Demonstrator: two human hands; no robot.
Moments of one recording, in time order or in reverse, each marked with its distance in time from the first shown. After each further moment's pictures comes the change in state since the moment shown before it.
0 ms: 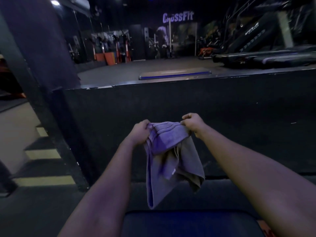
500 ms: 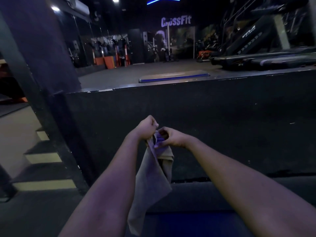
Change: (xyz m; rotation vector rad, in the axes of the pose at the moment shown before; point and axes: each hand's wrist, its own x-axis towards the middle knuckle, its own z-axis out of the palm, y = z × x) left_hand 0.010 0.025 -0.008 -0.027 -0.063 -0.009; right_hand -0.051 -0.005 0.050 -0.130 -0.622 -0.216
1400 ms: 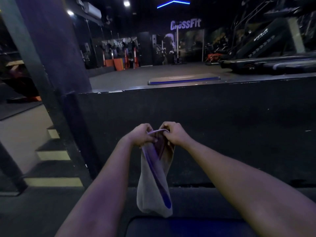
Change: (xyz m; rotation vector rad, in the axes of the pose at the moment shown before) left_hand -0.024 -0.039 -0.041 0.051 -0.110 -0.057; right_hand 0.025 -0.028 0.019 -0.250 0.403 -0.289
